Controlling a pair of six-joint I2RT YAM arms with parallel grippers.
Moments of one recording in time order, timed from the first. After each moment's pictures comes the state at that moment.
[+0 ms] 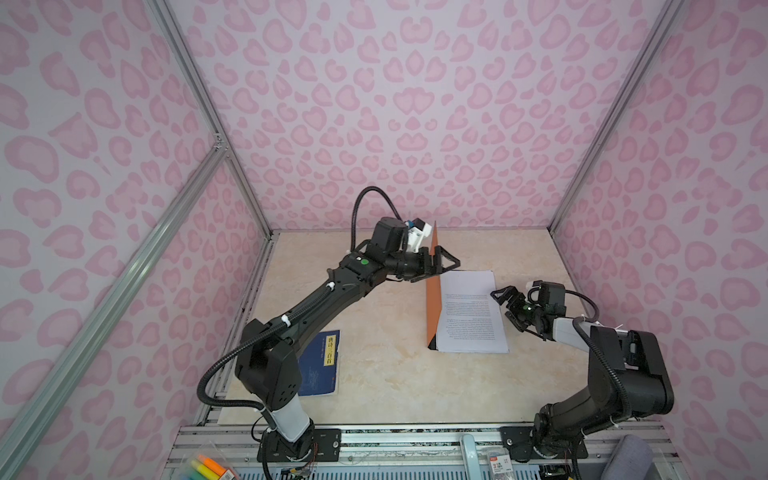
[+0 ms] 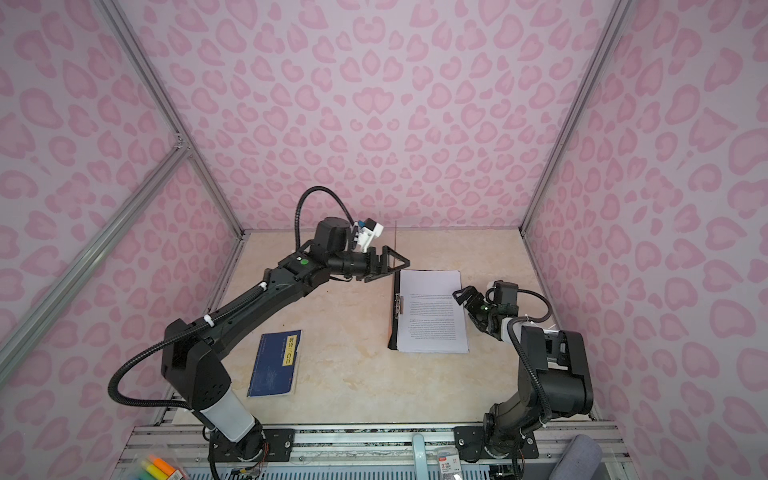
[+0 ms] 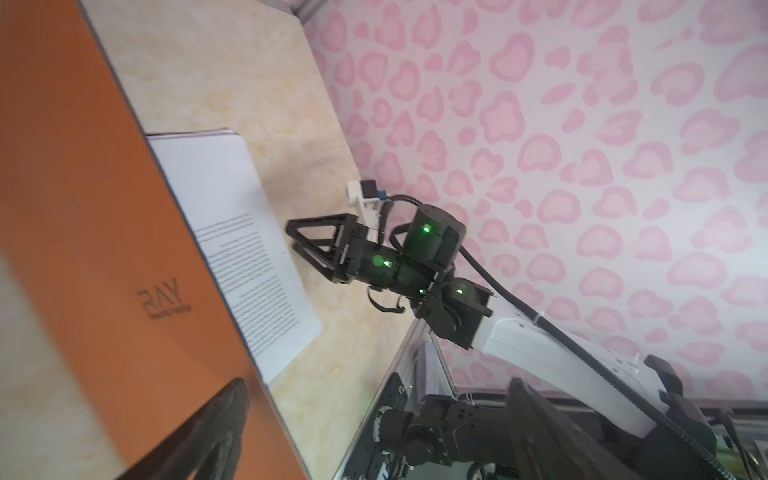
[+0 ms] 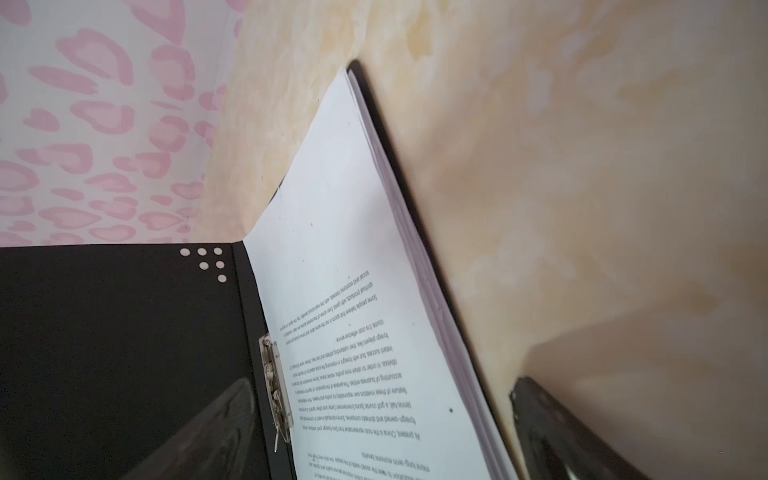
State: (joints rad) left arm -0.70 1.77 1.62 -0.33 0.68 -0.76; right arm -0.18 1.54 0.62 0.16 -0.51 0.80
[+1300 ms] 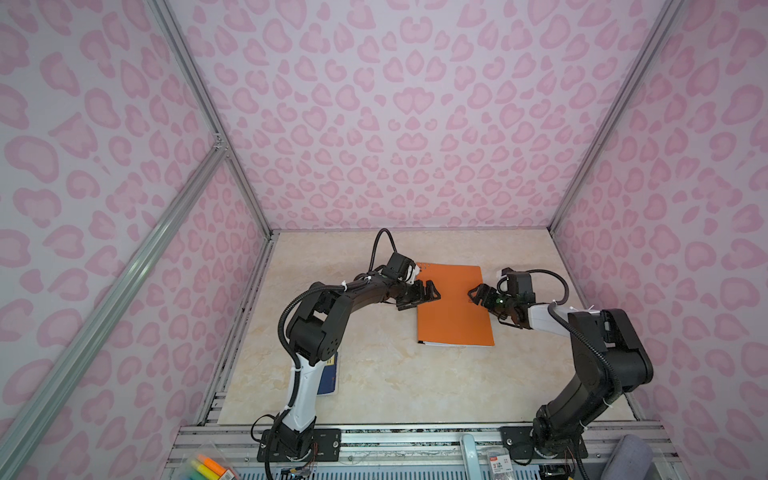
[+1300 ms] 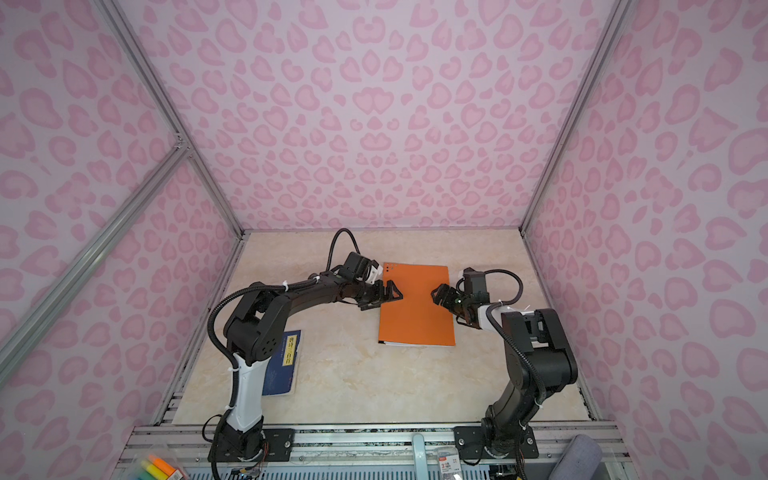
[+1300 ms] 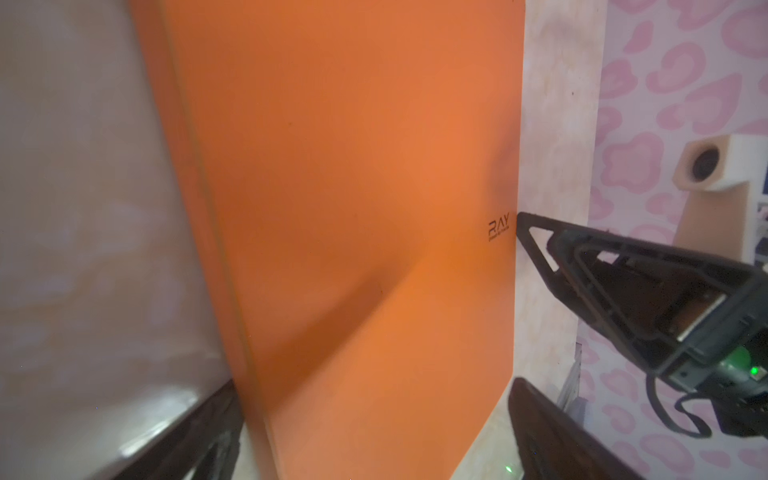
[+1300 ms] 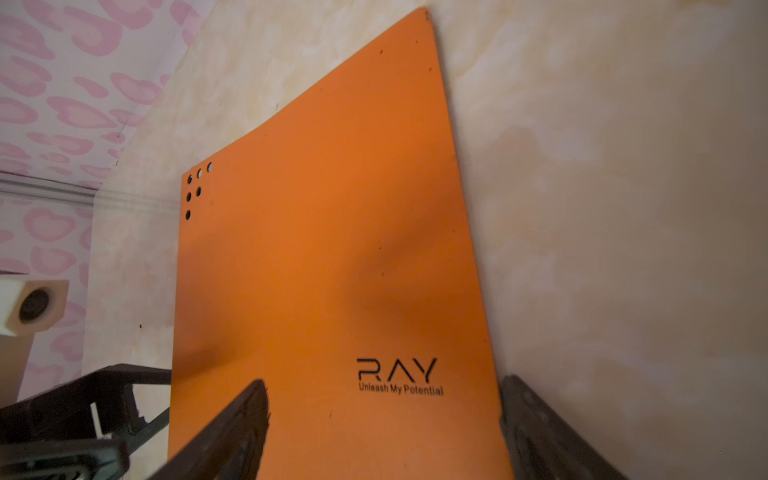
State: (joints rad) left arm -0.56 2.11 1.39 -0.23 0.50 -0.66; right arm 0.15 1.71 0.75 0.17 -0.32 0.64
